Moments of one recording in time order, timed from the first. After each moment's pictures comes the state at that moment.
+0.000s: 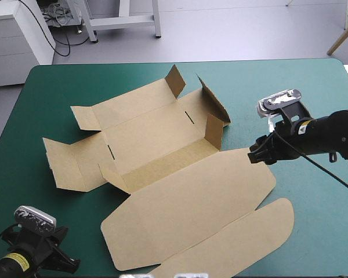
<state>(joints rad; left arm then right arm) -0.31 0.29 -0.48 0.02 1.07 0.10 0.23 1.19 -1.36 0.24 1.24 -0.26</state>
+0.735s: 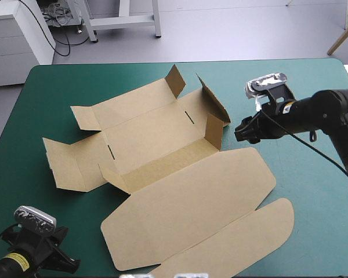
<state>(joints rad) -0.31 0.29 -0.48 0.02 1.07 0.10 0.23 1.35 -1.46 0.31 1.14 -0.29</state>
